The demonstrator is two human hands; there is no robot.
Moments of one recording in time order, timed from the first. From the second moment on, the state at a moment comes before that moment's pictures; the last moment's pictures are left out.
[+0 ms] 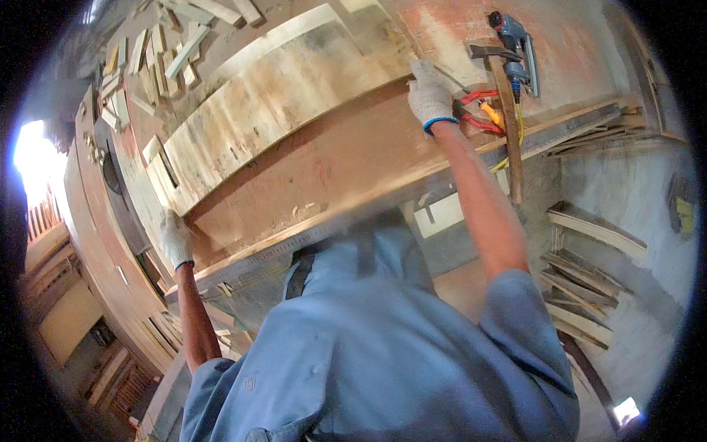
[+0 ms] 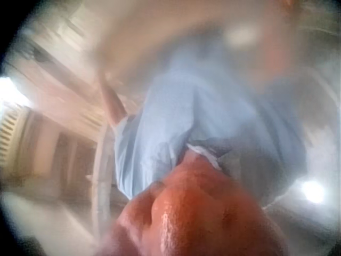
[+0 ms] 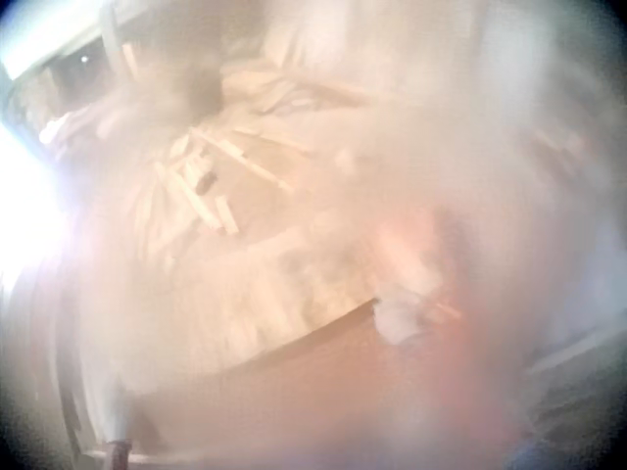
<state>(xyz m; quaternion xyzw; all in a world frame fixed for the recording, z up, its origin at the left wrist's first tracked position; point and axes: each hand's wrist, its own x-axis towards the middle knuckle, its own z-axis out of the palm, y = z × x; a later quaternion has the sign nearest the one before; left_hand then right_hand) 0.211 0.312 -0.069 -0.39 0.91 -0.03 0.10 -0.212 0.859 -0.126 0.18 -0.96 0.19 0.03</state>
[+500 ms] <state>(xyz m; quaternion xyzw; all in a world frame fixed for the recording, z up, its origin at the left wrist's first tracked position) -0.126 0.590 -0.058 0.16 0.98 0.12 -0.01 -0.199 0.847 -0.106 0.18 -0.96 0.22 0.05</state>
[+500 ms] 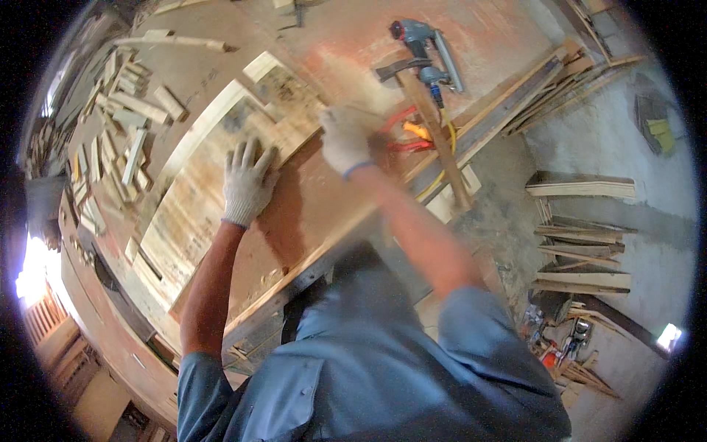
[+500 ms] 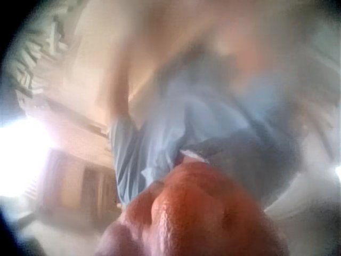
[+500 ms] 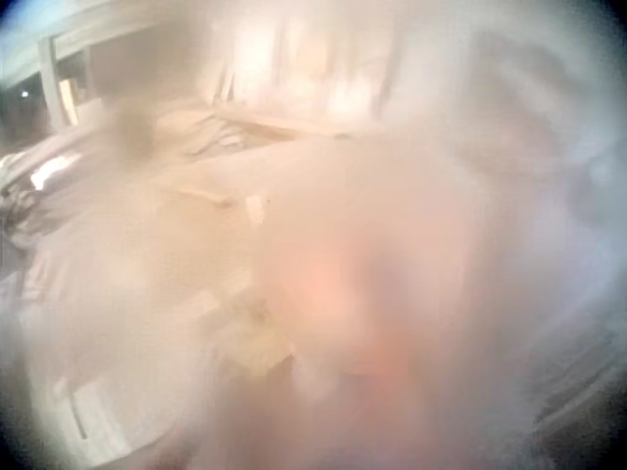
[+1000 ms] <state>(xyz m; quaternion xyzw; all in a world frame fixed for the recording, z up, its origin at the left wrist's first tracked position) -0.135 0.598 -0.059 0.15 0.98 0.11 0.01 -0.436 1.075 -0.082 -0.11 -0.98 0.11 -0.15</state>
